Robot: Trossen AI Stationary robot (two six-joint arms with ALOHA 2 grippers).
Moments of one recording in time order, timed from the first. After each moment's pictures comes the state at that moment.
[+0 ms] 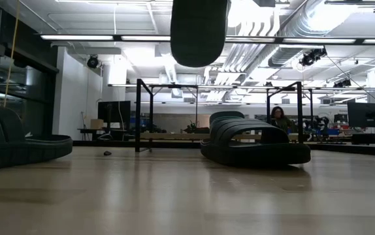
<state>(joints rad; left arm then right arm) -0.29 1.67 1.59 -0.69 -0.77 0.55 0.58 1.57 1.23 0.18 0.96 -0.75</state>
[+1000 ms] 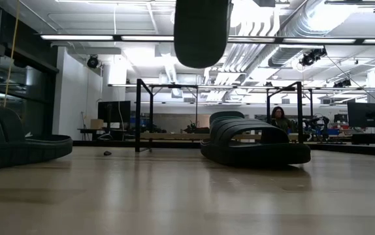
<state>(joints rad) -0.29 1.67 1.59 -0.68 -0.88 0.46 0.58 1.56 1.23 0.18 0.98 -0.73</state>
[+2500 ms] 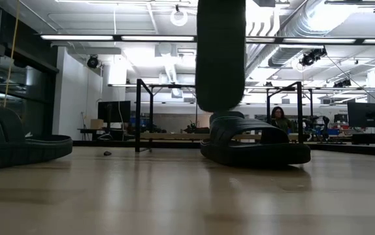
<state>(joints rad) -0.29 0.99 1.08 -0.52 -0.56 0.17 0.42 1.39 1.01 0.01 0.77 -0.50</state>
